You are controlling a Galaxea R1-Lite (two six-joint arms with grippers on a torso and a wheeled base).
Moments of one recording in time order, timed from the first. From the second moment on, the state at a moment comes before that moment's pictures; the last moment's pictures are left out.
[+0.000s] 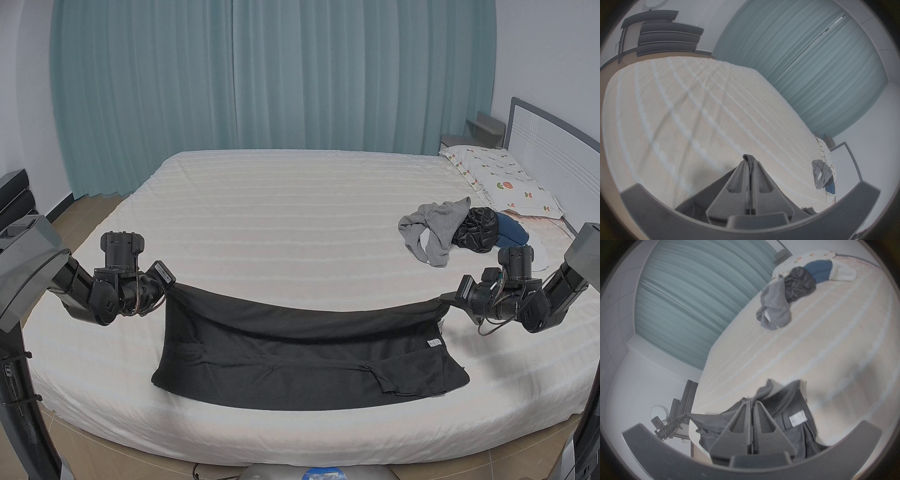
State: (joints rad) left arm -0.04 2.15 -1.01 -0.57 -0.02 -0.80; right arm 0.03 2.14 -0.87 -0.72 0.40 0.69
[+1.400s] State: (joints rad) left arm -0.02 2.24 -1.00 -0.56 0.00 -0.56; right arm 0.05 2.17 -0.80 -0.73 0.36 0.51
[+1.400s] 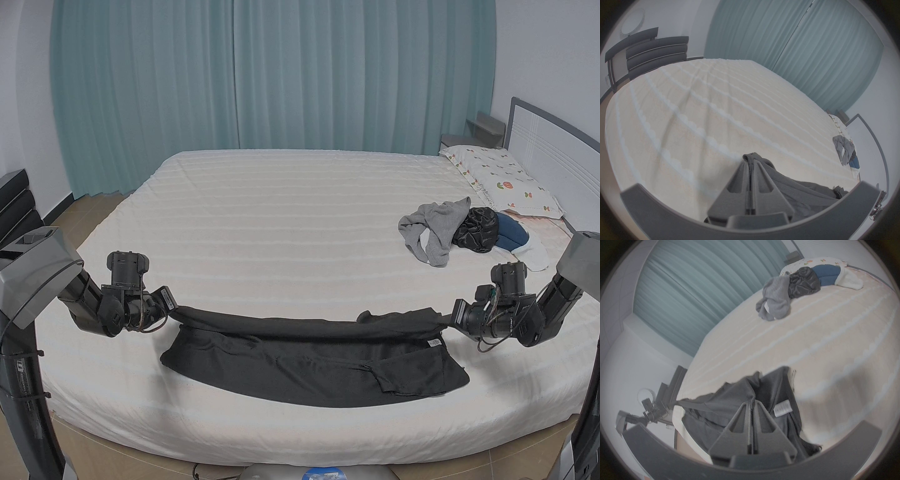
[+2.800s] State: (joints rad) left arm 0.02 2.31 -1.11 -0.39 -0.17 -0.74; right arm -0.01 2.24 -0.81 -0.72 0.37 0.88
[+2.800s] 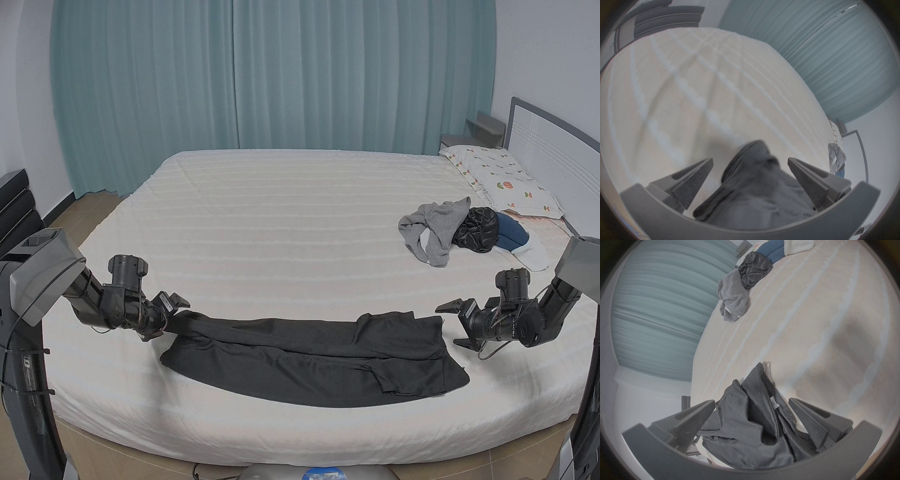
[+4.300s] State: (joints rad) left arm -0.06 2.34 -0.85 -0.74 0.03 -0.83; right arm 0.04 2.13 -0.53 -0.90 0.35 0.96
